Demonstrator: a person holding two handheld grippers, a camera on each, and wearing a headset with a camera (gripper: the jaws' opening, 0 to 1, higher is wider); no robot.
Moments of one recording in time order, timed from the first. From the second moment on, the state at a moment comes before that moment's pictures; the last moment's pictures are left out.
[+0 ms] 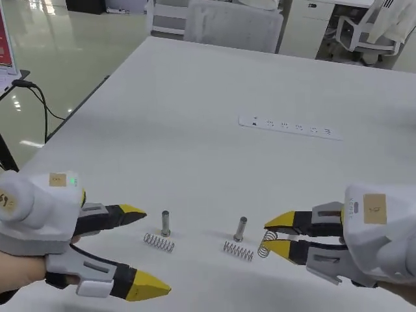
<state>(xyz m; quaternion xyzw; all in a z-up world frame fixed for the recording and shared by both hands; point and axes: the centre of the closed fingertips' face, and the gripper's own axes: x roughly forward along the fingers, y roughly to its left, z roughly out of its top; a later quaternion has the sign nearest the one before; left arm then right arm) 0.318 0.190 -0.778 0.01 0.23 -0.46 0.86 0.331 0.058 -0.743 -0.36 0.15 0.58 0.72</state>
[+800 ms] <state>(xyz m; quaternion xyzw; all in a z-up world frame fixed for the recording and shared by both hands) 0.329 0.220 -0.774 -0.02 0.21 -0.41 0.89 0.388 0.002 -0.742 -0.32 0.19 0.46 0.80</state>
